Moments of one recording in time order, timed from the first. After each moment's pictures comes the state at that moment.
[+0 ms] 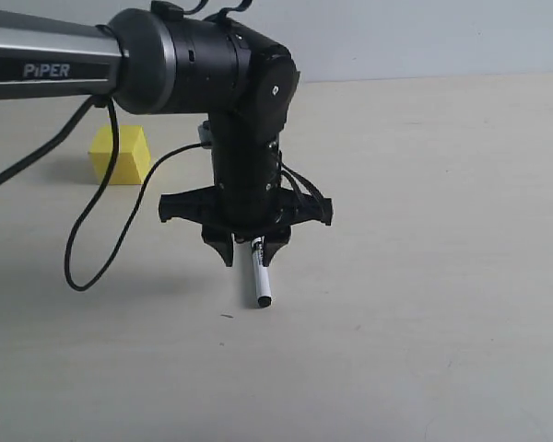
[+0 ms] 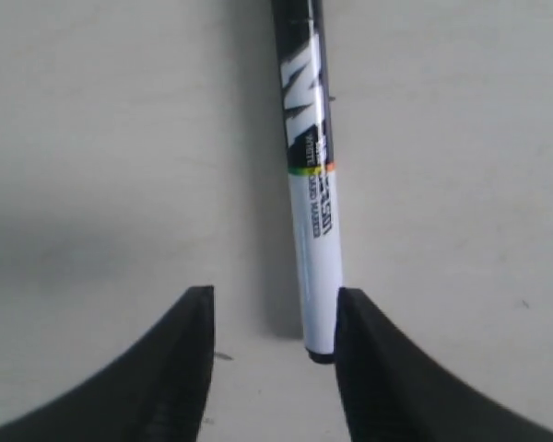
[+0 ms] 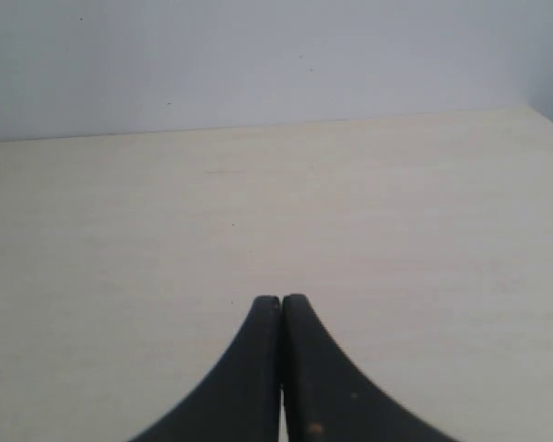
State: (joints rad) left arm -0.80 2.16 -1.62 0.03 1.12 -0.77; right arm -0.14 0.00 -0.02 -0.03 0.36 0.06
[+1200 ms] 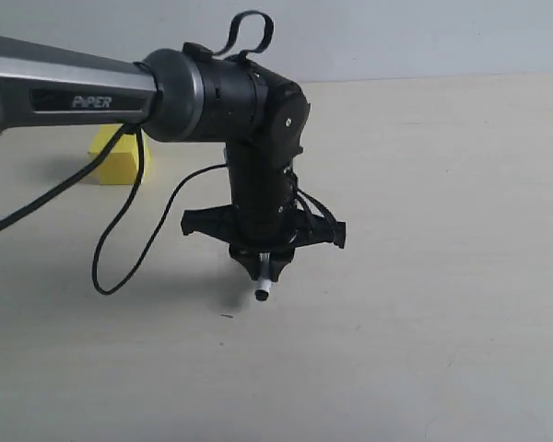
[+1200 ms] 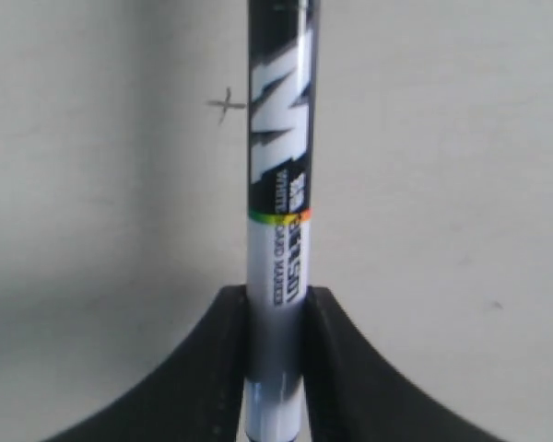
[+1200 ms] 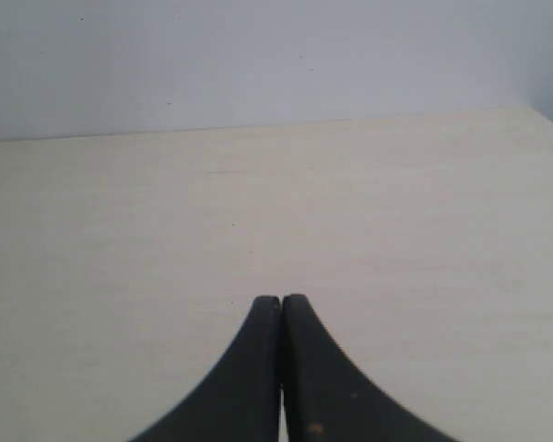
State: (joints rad) left arm -0.81 2.21 -1.62 -0.02 1.04 -0.64; right arm -0.14 0.00 -0.02 -0.03 0.36 0.06
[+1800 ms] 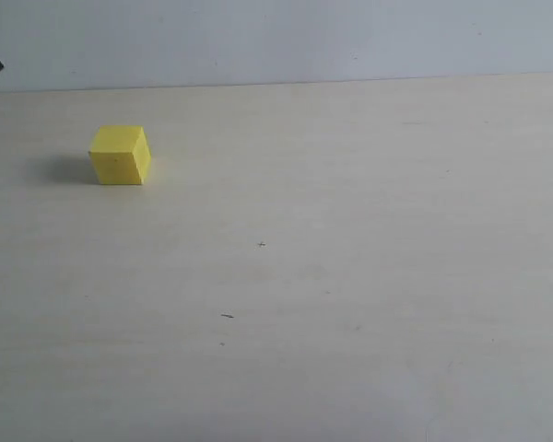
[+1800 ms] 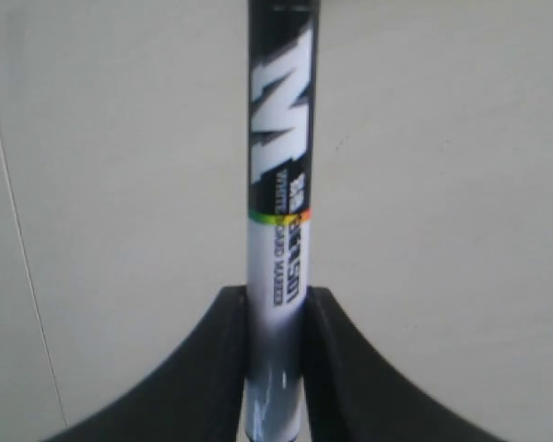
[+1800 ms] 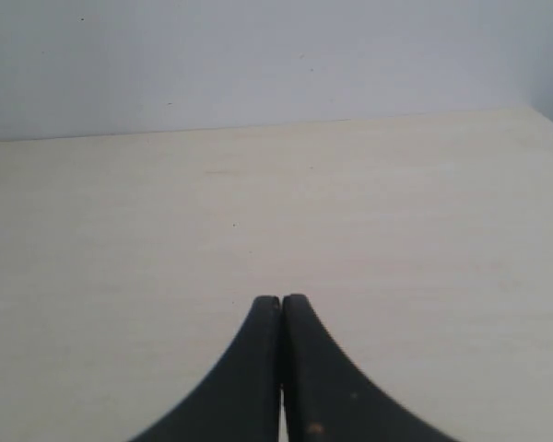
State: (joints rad) left arm -0.36 1.42 -1.10 0.48 1.09 -0.10; right arm -0.14 0.00 -0.02 -0.03 0.36 0.06
